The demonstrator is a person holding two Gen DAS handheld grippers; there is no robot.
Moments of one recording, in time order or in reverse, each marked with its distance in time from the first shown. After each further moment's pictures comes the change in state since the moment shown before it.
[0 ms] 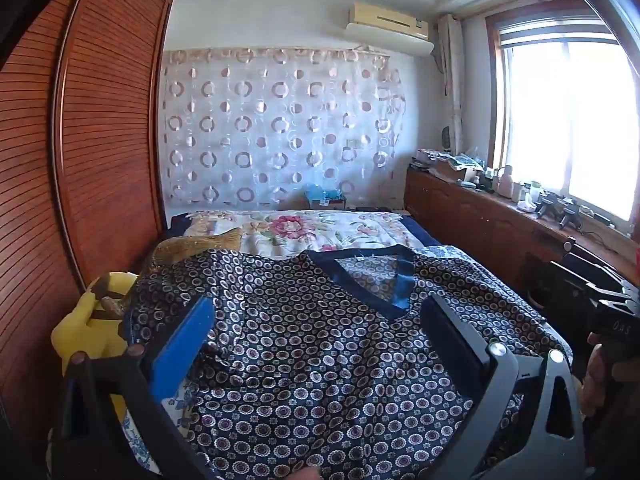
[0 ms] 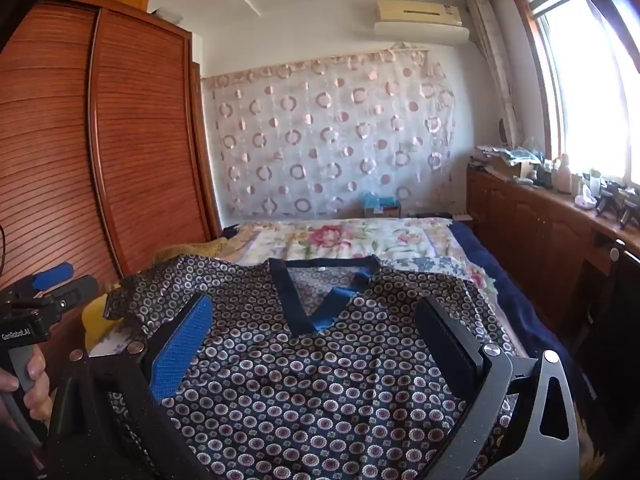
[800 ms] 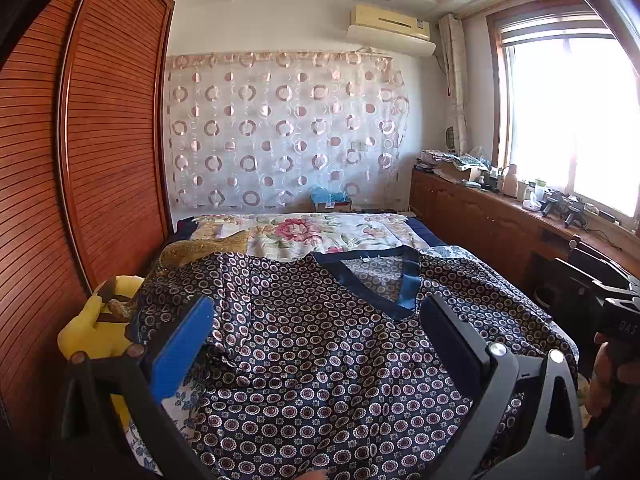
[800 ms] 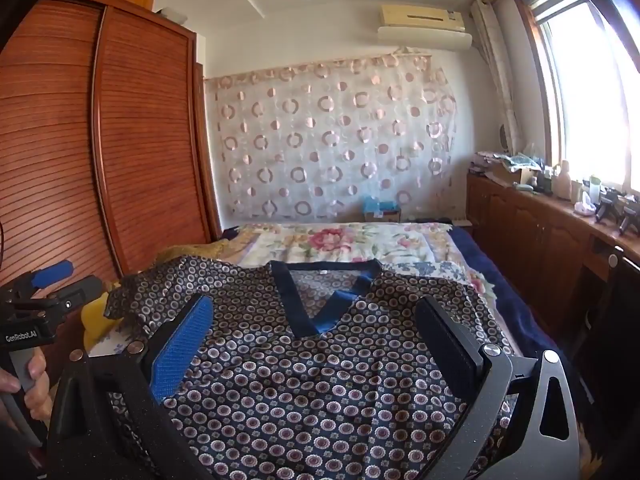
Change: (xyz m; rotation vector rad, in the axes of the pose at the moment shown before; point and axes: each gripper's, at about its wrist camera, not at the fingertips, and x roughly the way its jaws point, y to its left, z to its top) left arm -0.005 -0.004 0.000 0.018 -0.030 0.020; right arm 0.000 0.010 0.000 -0.003 -0.002 -0.003
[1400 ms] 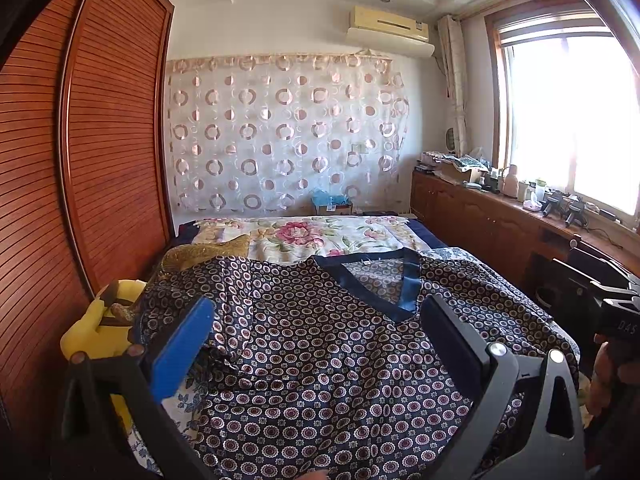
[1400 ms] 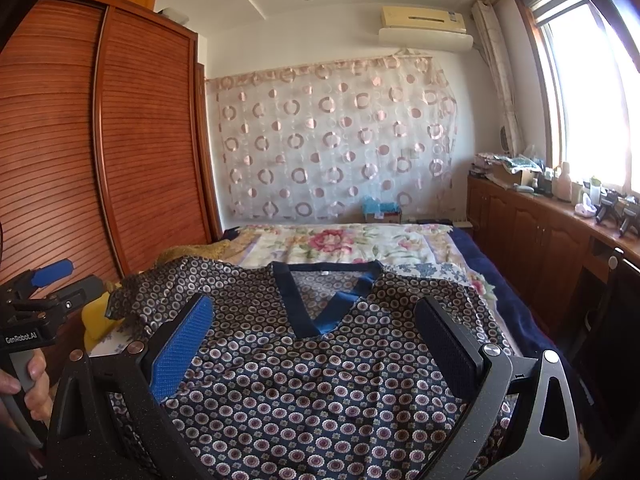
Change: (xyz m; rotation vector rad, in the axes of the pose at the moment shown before) left arm -0.004 0.001 0.001 0.008 -0.012 0.007; right arm -0.001 0.005 0.001 -0.004 -0.003 0.000
